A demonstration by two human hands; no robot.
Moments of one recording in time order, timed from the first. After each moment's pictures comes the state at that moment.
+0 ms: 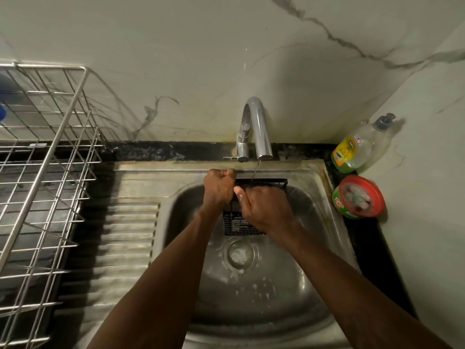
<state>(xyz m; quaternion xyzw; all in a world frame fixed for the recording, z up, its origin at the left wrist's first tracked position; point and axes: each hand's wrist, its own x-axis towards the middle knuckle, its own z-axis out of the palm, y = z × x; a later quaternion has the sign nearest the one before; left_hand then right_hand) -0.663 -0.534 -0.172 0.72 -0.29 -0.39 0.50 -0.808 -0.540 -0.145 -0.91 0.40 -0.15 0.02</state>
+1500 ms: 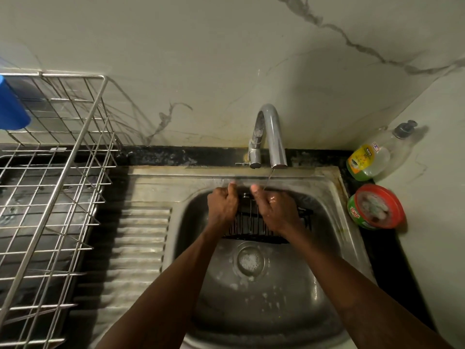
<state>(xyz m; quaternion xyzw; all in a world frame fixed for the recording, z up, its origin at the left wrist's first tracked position) -0.659 -0.507 -0.190 0.73 -0.30 -0.36 0.49 -0.805 -0.553 -0.165 -0.79 0.50 -0.19 0.30</state>
